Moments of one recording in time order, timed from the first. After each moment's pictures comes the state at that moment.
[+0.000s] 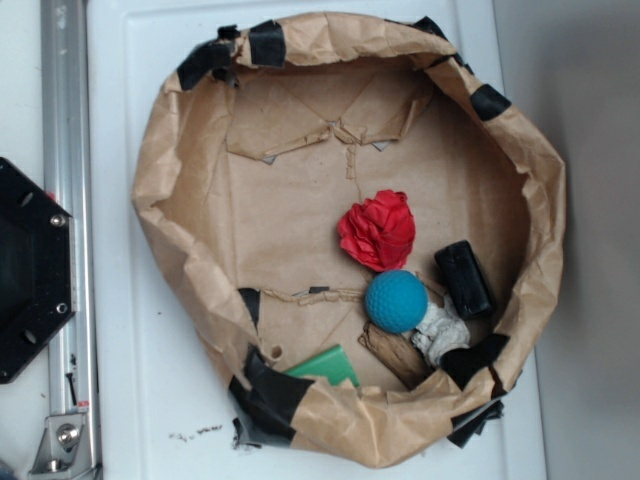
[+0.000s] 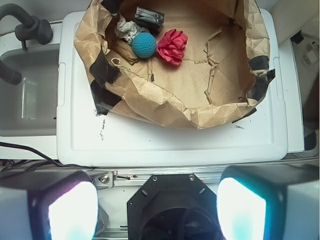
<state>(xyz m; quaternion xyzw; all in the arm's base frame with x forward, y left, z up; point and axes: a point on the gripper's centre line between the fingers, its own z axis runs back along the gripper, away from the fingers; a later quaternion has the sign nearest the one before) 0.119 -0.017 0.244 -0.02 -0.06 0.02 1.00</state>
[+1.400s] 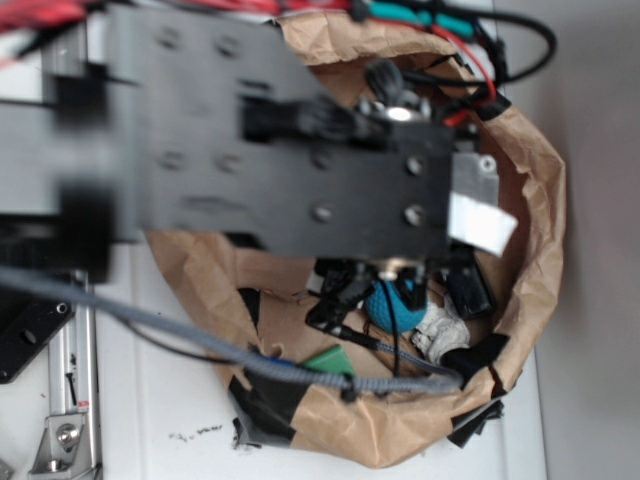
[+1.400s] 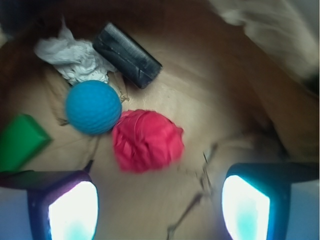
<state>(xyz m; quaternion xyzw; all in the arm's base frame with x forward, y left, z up) 0.279 0.019 0.094 0.07 -0.03 -0.23 0.97</state>
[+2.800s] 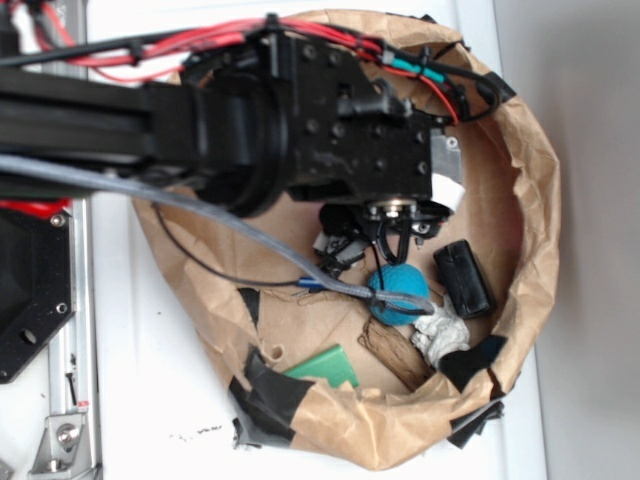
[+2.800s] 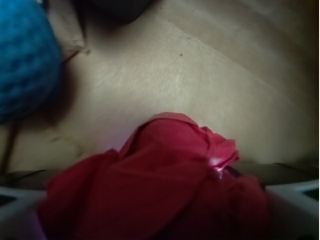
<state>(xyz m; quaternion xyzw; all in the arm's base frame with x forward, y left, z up) 0.282 0.031 0.048 0.05 -0.03 -0.23 0.97</state>
